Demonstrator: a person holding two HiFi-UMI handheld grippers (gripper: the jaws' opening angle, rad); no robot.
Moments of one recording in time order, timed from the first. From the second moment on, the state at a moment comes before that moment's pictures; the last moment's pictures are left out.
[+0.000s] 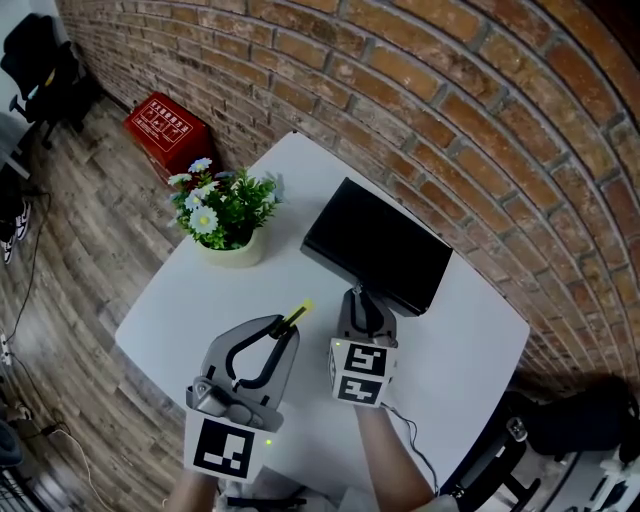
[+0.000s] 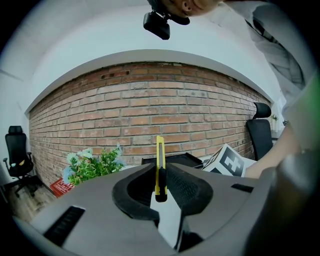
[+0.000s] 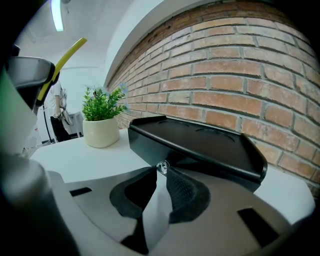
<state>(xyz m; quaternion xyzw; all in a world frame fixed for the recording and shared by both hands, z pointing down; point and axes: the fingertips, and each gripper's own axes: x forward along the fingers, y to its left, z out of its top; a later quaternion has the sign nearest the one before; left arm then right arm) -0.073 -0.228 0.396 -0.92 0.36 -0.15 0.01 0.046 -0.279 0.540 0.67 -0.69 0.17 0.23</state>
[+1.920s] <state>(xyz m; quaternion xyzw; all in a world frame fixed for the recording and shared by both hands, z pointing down) -0.102 -0.185 0.375 -0.91 0.40 -0.14 0.02 -0.019 -0.192 0.542 0.61 -0.73 0.19 0.24</state>
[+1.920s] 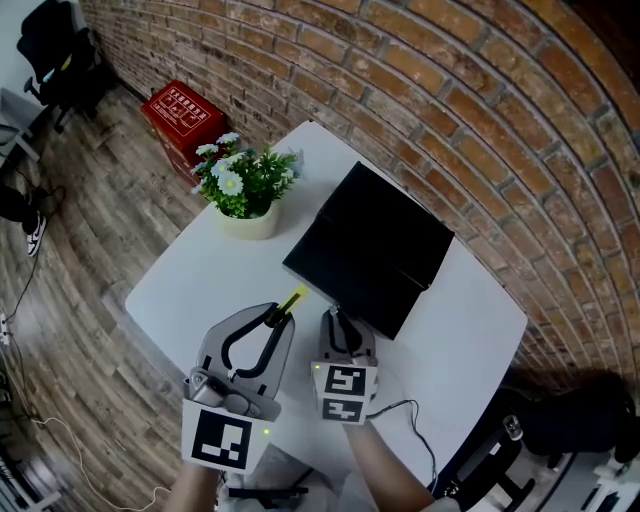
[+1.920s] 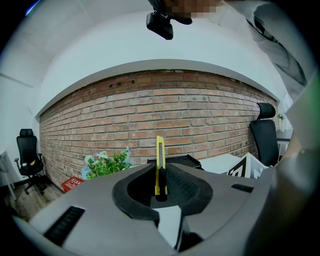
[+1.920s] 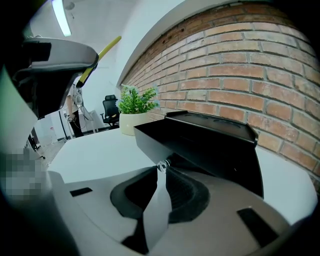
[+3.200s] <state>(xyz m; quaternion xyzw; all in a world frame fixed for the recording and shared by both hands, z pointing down) -0.066 -0.168 0.328 -0.92 0.38 -0.12 0.06 0.080 -0.161 0.398 0.67 -0.72 0.10 0.13</state>
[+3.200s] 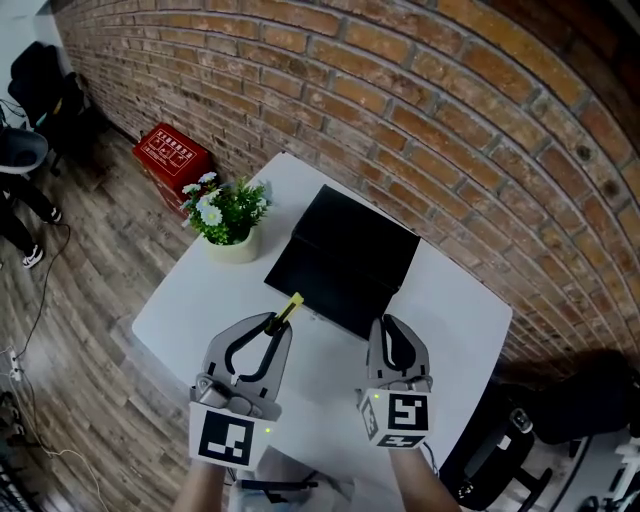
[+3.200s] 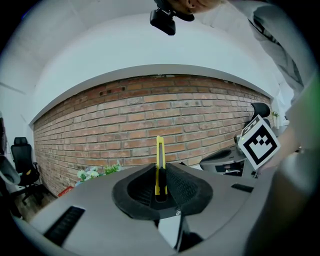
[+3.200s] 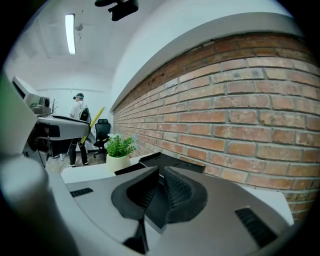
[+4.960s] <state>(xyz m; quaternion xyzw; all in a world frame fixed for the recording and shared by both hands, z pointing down) 0.040 -0.248 0.487 -0.90 0.00 -0.41 0.16 0.137 -0.154 0.418 0.73 -0.66 0.13 0.12</state>
